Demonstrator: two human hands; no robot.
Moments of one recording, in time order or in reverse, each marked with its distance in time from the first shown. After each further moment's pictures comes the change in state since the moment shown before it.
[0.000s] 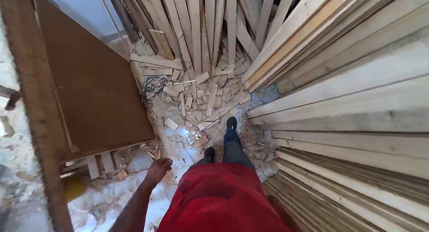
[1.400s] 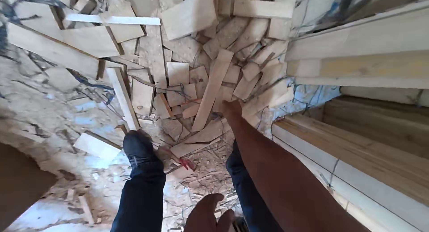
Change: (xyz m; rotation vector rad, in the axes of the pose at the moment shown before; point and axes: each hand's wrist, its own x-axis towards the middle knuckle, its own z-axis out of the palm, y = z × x) left_hand 0.512 0.161 0.187 0.147 -0.667 -0.090; right_hand 0.725 -0.620 -0.057 0.068 0.349 0.108
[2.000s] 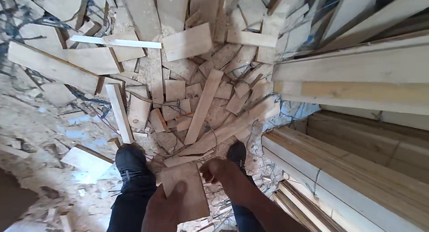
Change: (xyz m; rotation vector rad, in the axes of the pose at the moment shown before) left_hand 0.009 -0.003 -0.056 -0.986 0.517 0.199; right_hand -0.180 0.060 -0.076 0.194 -0.674 -0.689
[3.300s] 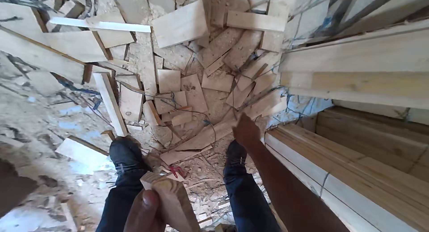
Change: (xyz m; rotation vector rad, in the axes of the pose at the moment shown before) left_hand 0.011 -0.022 -0.009 -0.263 -0.276 0.224; right_hand 0.096 0.099 -0.106 -0.903 0.380 0.550
